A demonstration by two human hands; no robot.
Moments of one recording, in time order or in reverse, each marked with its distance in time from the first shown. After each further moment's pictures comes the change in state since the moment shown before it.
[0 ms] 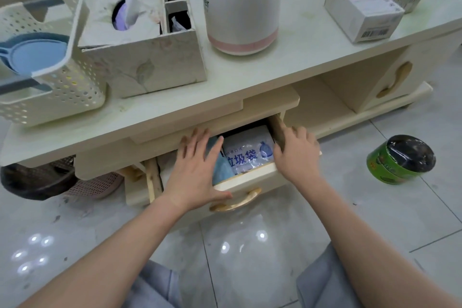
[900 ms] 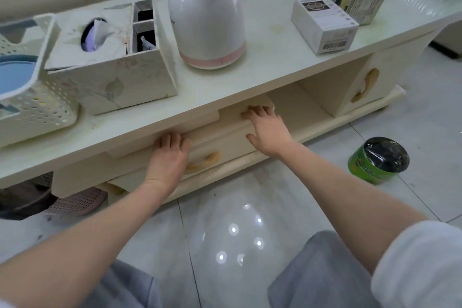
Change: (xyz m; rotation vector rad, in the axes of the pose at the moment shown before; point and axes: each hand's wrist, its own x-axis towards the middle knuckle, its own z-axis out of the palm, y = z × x) left_hand 0.045 -0.007 -0.009 0.370 0.139 -0.086; right_hand 0.074 0.006 -0.027 -0.045 -0.169 -0.373
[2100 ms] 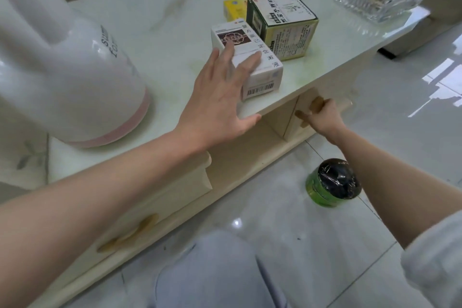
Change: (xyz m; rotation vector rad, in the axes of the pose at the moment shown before) left_hand 0.239 0.140 -0.191 -0.810 0.272 0.352; right_hand 0.026 0.294 -0.073 0.640 0.222 0.906
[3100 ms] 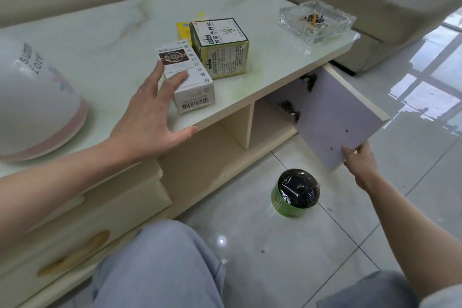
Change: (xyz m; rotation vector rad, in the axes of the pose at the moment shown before) left_hand -0.002 0.007 -0.001 0.018 -0.008 -0.120; right_hand 0.014 0.174 -0.119 0.286 0.268 0.142
